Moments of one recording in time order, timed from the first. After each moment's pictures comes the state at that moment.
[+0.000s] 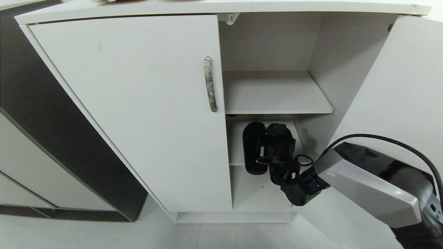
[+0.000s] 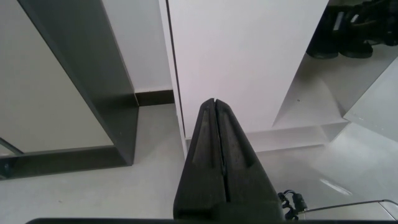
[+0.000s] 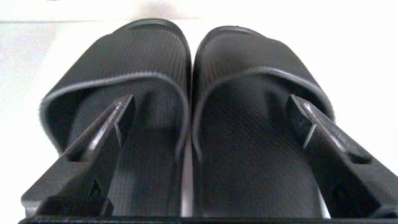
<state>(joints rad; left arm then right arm) 0.00 0.00 0.00 0.00 -0.07 0.04 0.59 2.47 -1.38 -1.10 -0.67 0.04</state>
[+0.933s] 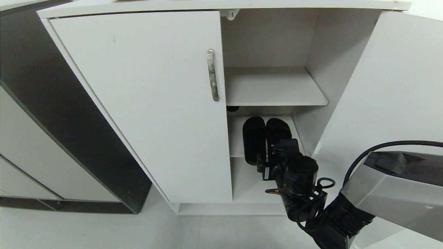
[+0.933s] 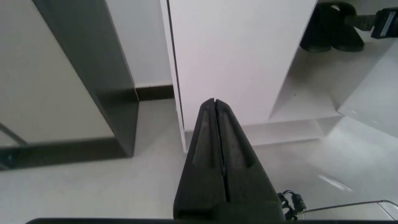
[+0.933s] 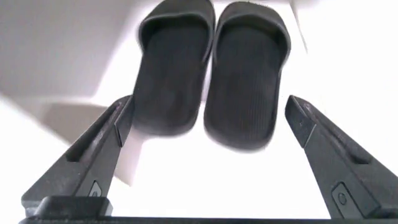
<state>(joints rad) 0.00 0.00 0.00 0.00 -0.07 0.03 0.74 2.22 -0.84 -1.37 -0.69 0.03</state>
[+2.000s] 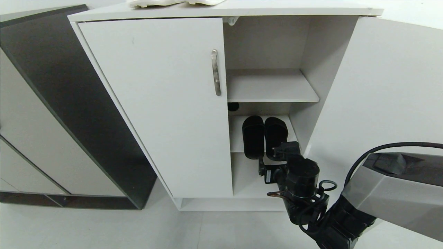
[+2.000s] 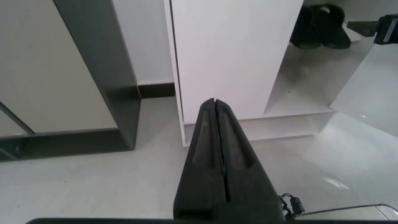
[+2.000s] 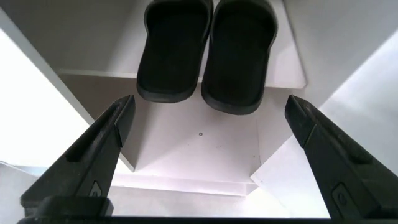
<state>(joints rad) 0.00 0.00 0.00 0.00 -0.06 0.03 0.74 2.21 -0.81 -1.38 -0.69 0.03</state>
